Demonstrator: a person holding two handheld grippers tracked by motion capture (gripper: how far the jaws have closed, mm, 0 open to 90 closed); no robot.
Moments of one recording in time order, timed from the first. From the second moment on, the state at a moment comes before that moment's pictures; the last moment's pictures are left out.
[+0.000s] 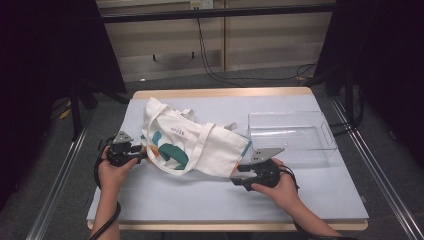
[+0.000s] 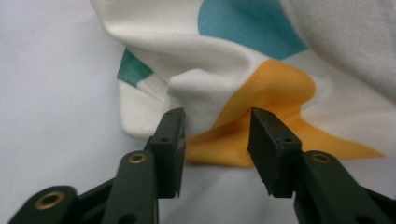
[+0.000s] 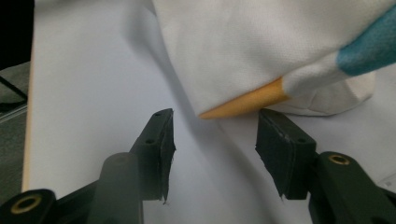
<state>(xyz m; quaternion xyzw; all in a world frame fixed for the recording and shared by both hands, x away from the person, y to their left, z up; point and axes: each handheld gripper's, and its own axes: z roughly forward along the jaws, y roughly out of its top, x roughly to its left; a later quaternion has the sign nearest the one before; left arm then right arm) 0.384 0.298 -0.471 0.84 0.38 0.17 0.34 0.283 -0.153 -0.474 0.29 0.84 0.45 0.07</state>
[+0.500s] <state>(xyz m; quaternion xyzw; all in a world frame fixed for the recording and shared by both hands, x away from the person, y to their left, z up) 0.384 0.295 -0.465 0.84 0.38 0.17 0.36 0.288 -0.150 -0.476 0.29 0.84 0.46 0.06</state>
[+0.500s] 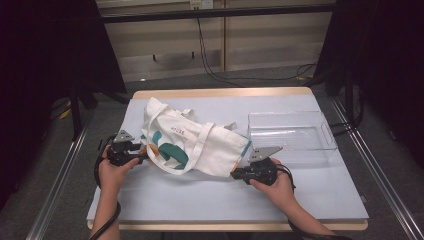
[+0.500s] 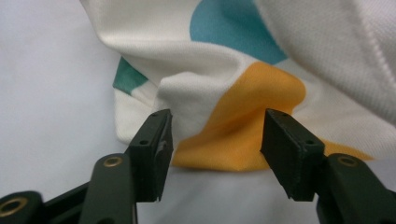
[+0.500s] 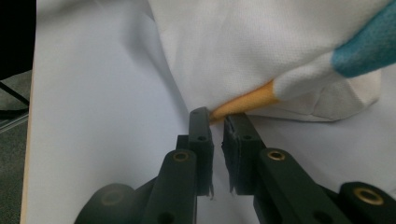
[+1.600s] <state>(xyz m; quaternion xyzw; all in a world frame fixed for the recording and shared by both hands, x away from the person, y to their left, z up) 0.388 0.278 -0.467 0.85 0.37 0.17 0.33 0.294 -0.153 -0.473 0.32 0.83 0.46 0.07</state>
